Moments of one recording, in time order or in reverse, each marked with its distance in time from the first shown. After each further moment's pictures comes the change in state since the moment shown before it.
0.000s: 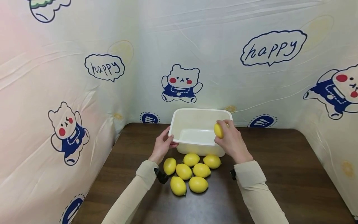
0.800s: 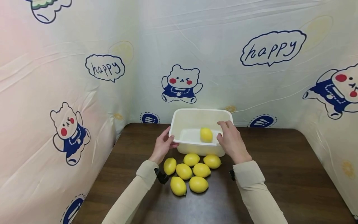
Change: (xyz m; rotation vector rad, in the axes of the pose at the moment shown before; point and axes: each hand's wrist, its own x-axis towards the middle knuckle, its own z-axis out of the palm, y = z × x) left_hand 0.000 -0.001 0.001 0.011 0.009 0.015; right_hand -0.002 -0.003 0.002 -0.037 0.057 -0.015
